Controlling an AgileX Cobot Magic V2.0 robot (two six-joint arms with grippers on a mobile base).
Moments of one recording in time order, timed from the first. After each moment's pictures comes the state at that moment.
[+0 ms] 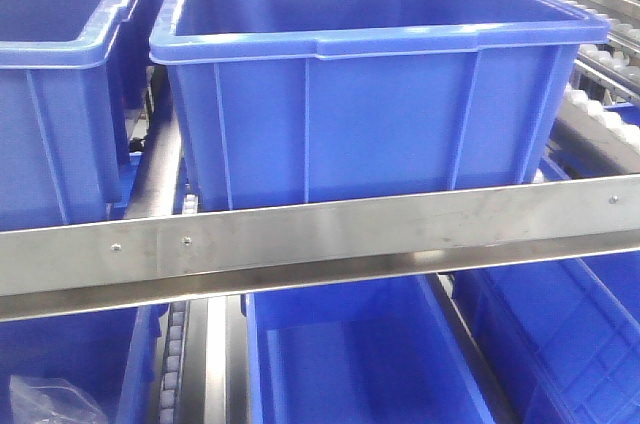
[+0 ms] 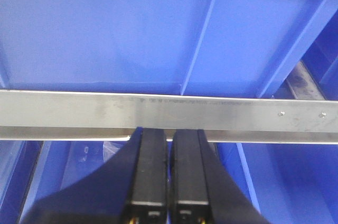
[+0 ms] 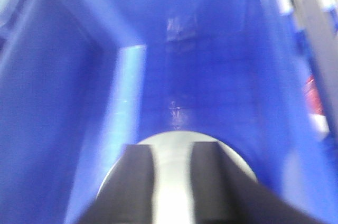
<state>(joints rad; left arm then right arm) -0.02 -0.01 0.00 0.10 0.35 -0.25 0.28 1.59 -1.44 0.23 0.27 0.04</state>
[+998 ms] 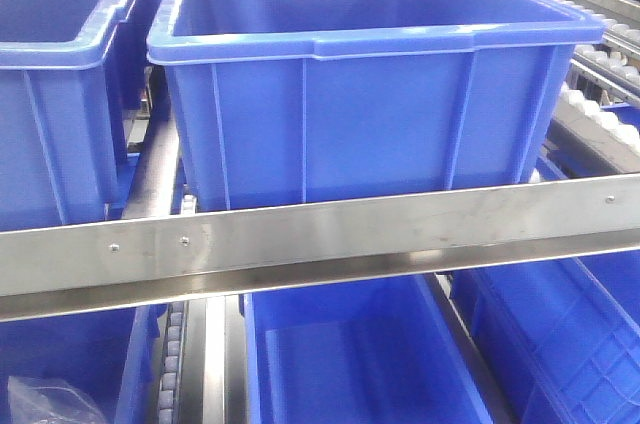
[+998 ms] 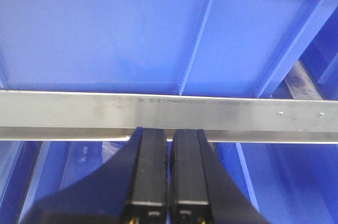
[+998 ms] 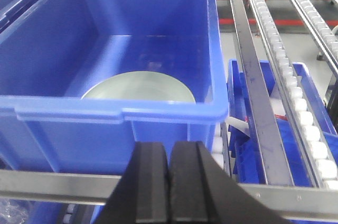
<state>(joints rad) -0.02 -0.01 0.00 0.10 0.35 -0.25 0.28 0.63 -0.38 0.04 -0.05 0.04</state>
